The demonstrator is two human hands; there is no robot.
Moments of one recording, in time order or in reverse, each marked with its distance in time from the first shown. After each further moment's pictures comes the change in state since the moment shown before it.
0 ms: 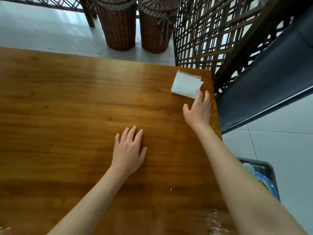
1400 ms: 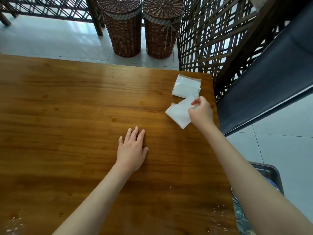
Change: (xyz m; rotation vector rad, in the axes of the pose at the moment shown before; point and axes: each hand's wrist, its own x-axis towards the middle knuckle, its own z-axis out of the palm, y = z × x) left_hand 0.001 0.009 -0.003 0.016 -0.106 -0.079; right_hand -0.010 0.002 -0.030 0.413 -0.122 0.024
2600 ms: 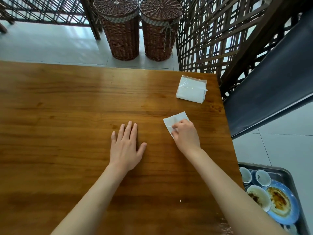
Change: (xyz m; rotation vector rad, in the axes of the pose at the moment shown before) left_hand 0.036 -0.033 0.004 0.064 0.160 -0.018; right_hand -0.027 0.028 0.076 -0.478 -0.044 -0.314
